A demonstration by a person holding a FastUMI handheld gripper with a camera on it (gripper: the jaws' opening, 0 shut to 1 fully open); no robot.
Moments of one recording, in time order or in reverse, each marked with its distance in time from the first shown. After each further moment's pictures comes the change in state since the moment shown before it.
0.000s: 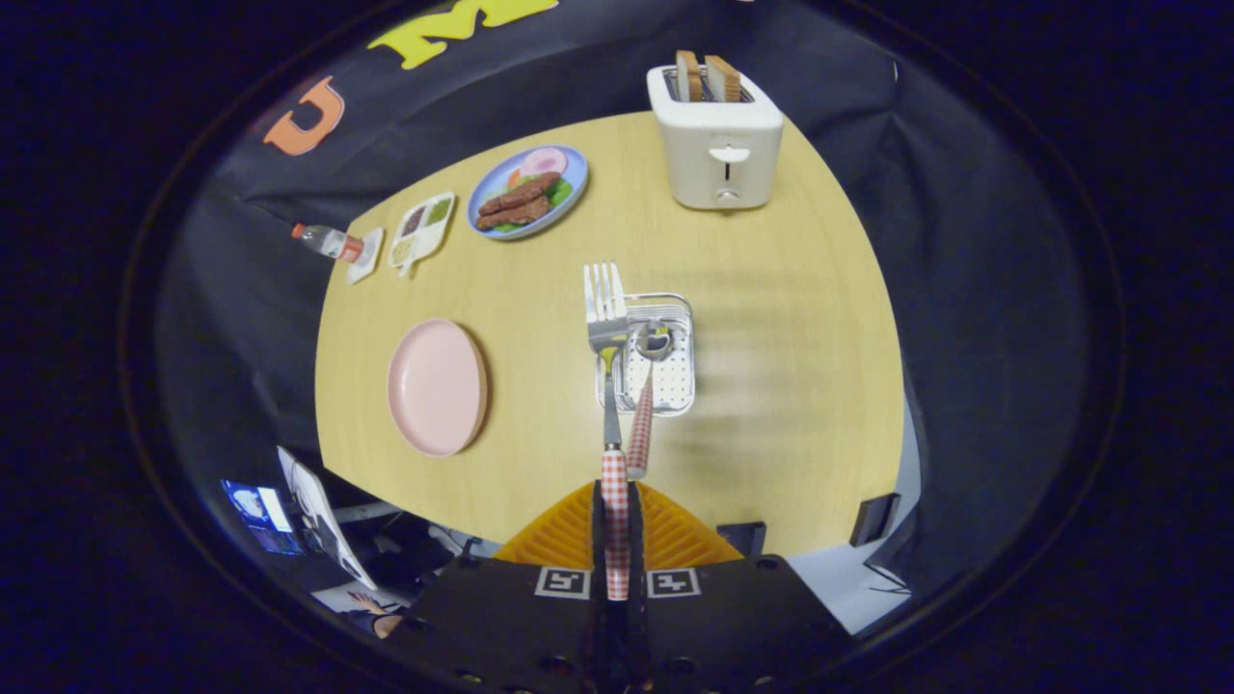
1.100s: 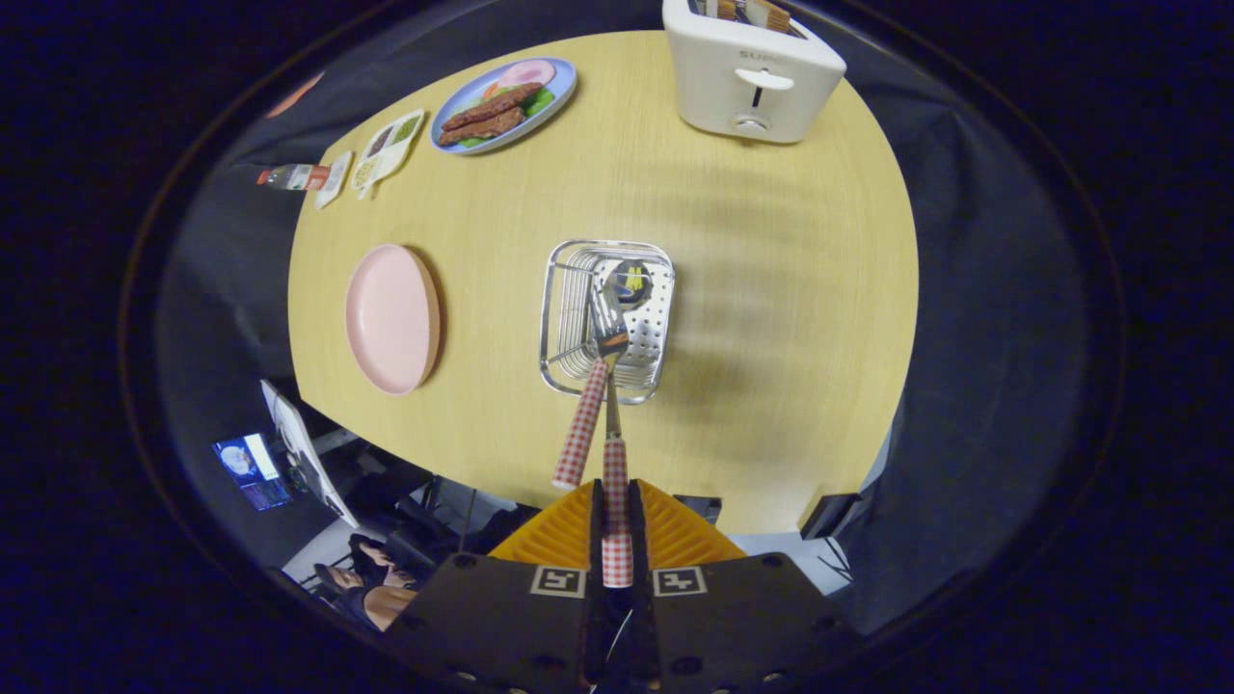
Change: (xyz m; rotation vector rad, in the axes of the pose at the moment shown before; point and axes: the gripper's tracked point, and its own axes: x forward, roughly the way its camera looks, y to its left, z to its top) arm 0.016 -0.029 0.014 -0.101 0.298 -0.046
